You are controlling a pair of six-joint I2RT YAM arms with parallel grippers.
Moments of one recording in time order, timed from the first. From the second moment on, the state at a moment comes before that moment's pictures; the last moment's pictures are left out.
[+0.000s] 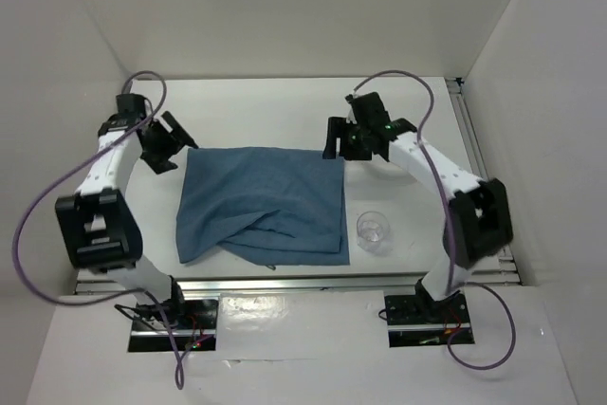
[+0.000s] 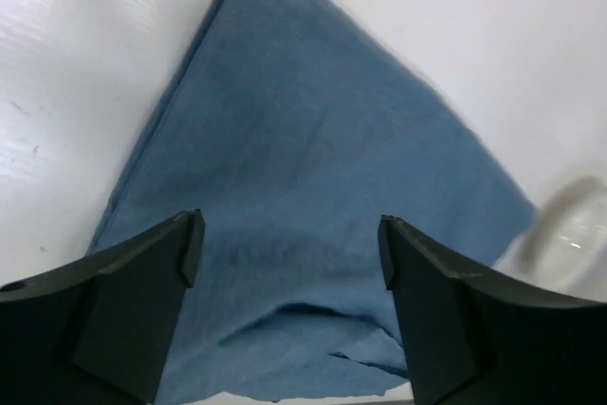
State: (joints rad) left arm 0.25 1.47 1.23 -0.70 0.25 -0.62; right arm 0.45 1.52 1.27 -0.52 -0.11 0.41
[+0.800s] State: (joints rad) left arm 0.10 2.13 1.63 -0.87 0.03 -0.50; right arm 0.35 2.04 1.42 -0.56 -0.24 0.45
